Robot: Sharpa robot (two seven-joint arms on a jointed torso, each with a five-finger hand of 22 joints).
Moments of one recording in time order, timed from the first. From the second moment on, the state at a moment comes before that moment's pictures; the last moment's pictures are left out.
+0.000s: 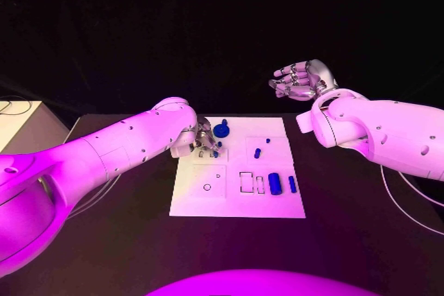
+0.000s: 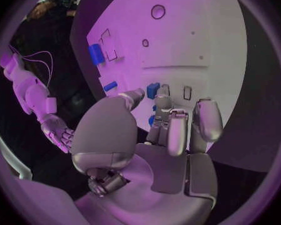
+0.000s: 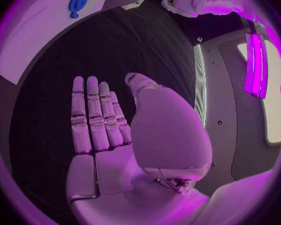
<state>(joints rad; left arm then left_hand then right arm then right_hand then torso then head) 1.22 -0.35 0.06 0.95 -1.11 0.32 -0.52 1.17 -0.17 0.51 0.28 0.05 0.80 0.13 0.61 0.54 1.11 0.05 1.13 0.83 1.47 -0.01 1.52 1.31 0.09 1.32 0.09 1.42 1.17 1.34 -0.75 -0.12 1.36 -0.53 -0.69 0.15 1.41 -0.24 0.32 0.28 0.36 0.89 0.22 0.20 0.20 1.07 0.15 0.26 0.07 1.10 0.10 0.23 0.47 0.17 1.08 0.21 0.07 0.22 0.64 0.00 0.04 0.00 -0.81</state>
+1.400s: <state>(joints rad) 1.21 -0.39 0.05 0.98 -1.07 0.30 -0.48 1.20 -0.18 0.74 0.16 0.30 0.80 0.11 0.66 0.59 1.12 0.03 1.12 0.83 1.47 -0.02 1.53 1.31 0.09 1.32 0.08 1.43 1.21 1.34 -0.75 -0.12 1.36 -0.53 -0.71 0.15 1.41 -0.24 0.32 0.28 0.38 0.89 0.22 0.20 0.20 1.07 0.15 0.25 0.07 1.10 0.10 0.22 0.46 0.17 1.08 0.21 0.07 0.20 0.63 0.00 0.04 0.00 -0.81</state>
